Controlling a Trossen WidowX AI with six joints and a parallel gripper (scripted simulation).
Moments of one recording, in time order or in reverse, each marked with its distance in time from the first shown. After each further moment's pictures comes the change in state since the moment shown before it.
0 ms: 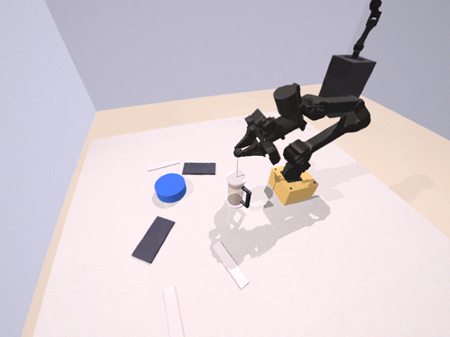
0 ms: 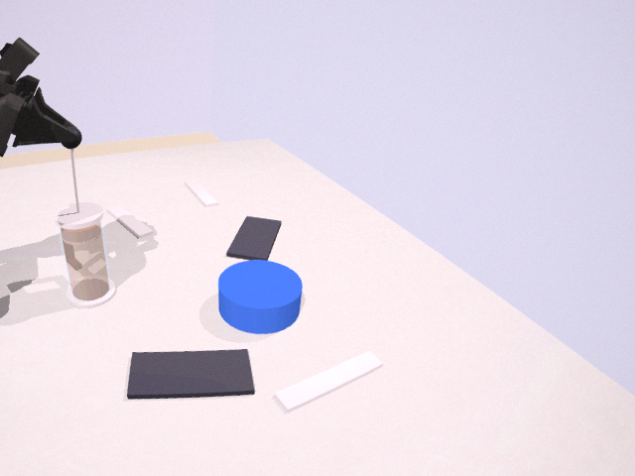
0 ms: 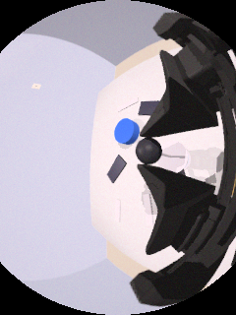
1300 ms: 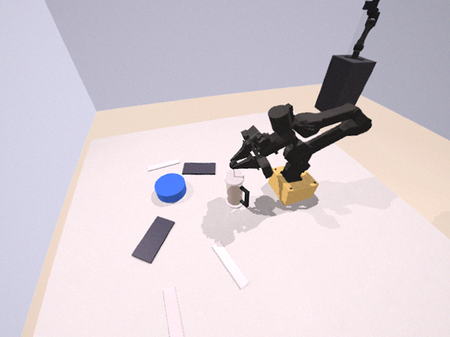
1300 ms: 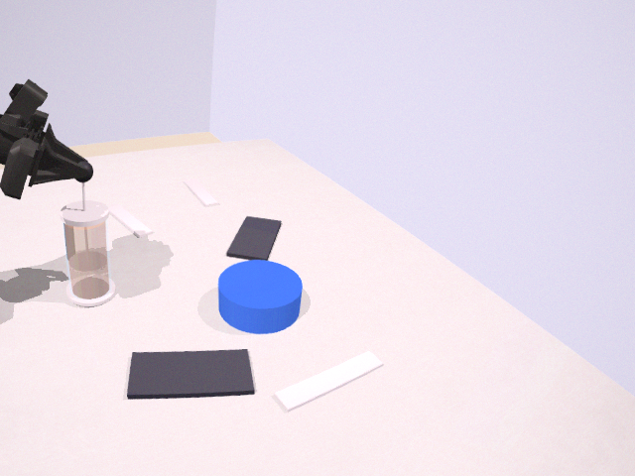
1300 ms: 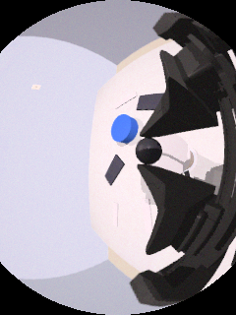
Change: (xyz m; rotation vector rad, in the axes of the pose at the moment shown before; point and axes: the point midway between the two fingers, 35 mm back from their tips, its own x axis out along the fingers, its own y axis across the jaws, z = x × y) arm 0.033 -0.001 -0.040 0.004 -0.042 0.000
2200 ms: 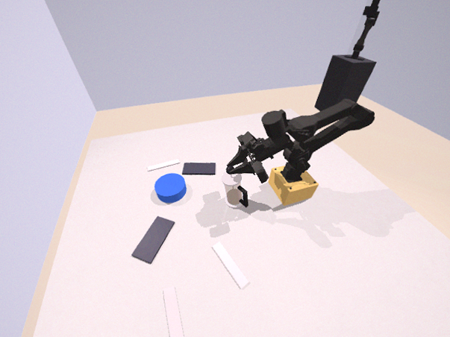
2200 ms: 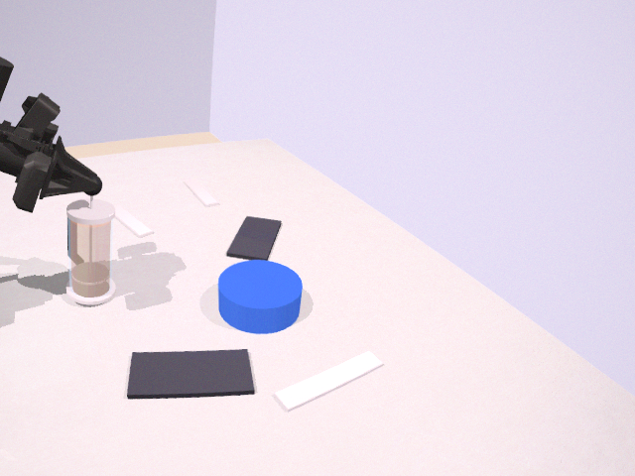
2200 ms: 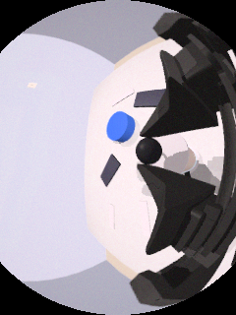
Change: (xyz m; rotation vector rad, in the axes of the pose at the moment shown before) arm 0.018 0.000 -0.011 0.000 0.026 0.000
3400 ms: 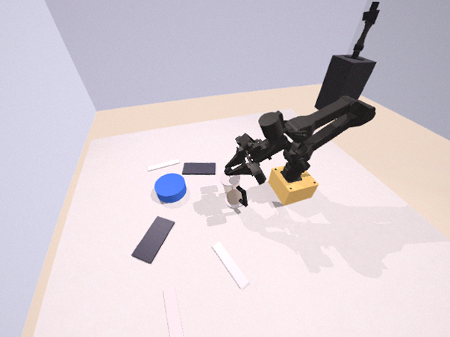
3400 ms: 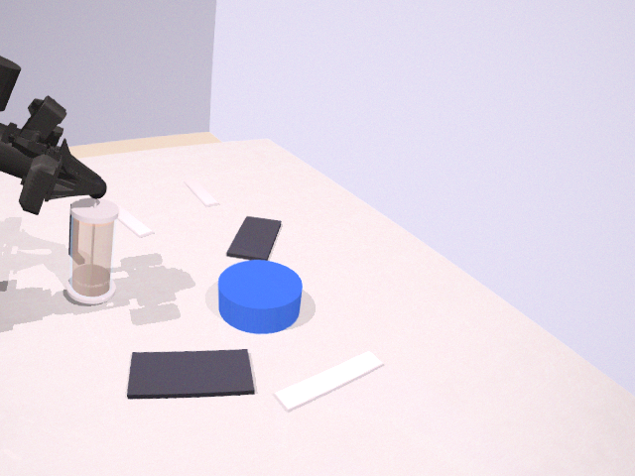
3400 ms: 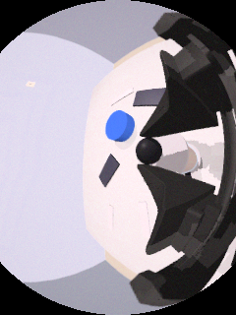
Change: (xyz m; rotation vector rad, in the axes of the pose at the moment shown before) arm 0.008 0.000 -0.001 -0.002 0.014 0.000
